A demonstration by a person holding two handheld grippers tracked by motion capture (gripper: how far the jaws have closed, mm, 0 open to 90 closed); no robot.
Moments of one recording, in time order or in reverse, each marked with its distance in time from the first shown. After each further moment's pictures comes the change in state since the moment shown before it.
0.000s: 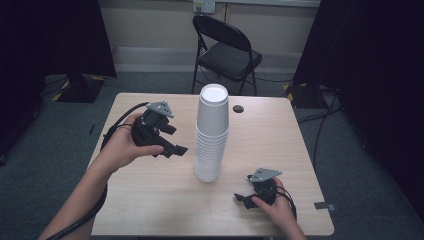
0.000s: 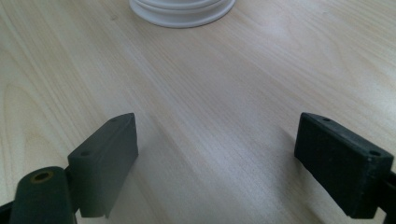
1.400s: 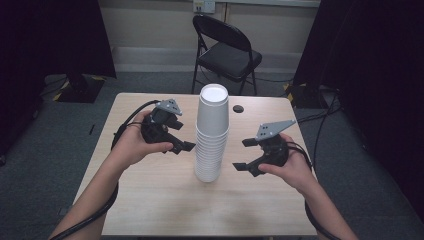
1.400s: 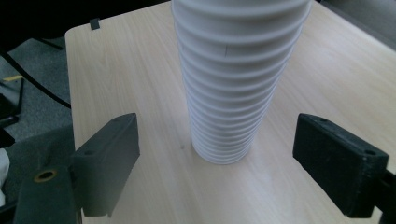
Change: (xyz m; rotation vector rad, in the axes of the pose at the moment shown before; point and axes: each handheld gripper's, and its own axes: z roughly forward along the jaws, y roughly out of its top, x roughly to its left) left arm 0.001 0.006 0.021 -0.035 0.033 0.017; right arm -0.010 0.155 -0.097 -0.069 0.209 -0.148
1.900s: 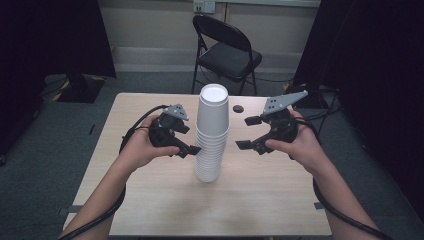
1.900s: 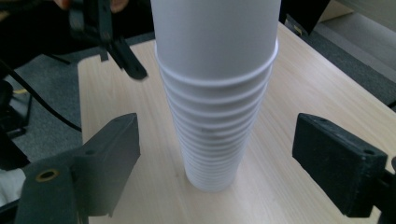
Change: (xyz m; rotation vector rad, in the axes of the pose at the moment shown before) left arm -0.003 -0.002 0.019 -0.004 -0.024 0.018; right arm -0.016 0.053 -0.035 -0.063 0.020 -0.005
